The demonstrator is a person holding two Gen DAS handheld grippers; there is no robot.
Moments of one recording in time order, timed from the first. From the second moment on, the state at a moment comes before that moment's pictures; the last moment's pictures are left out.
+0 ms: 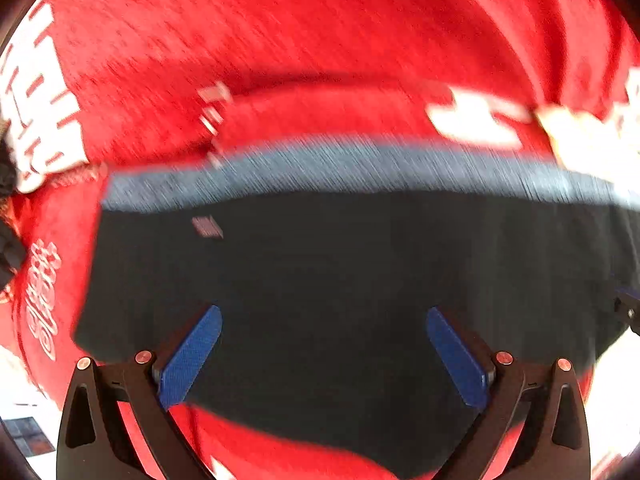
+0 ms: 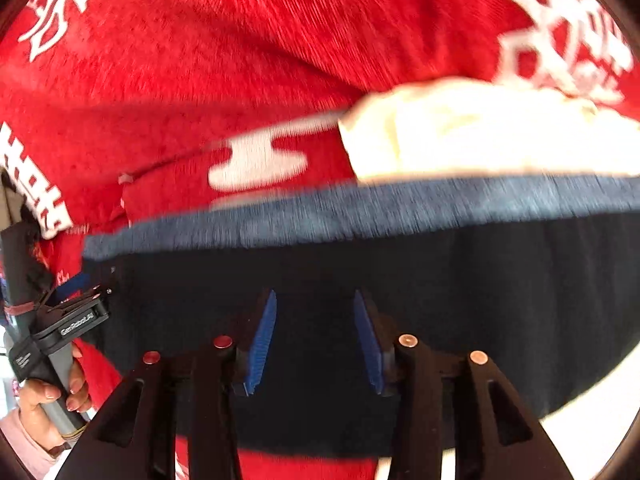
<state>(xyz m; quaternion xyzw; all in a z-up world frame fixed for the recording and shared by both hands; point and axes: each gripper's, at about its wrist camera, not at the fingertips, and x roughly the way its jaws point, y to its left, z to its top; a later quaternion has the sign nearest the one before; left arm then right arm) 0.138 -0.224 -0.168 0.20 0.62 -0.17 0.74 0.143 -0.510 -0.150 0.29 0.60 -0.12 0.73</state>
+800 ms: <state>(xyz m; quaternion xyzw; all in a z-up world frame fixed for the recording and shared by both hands) 0.065 -0.276 -0.148 0.25 0.66 -0.17 0.69 -0.003 -0.522 -0.137 0.39 0.61 -0.15 0.67</state>
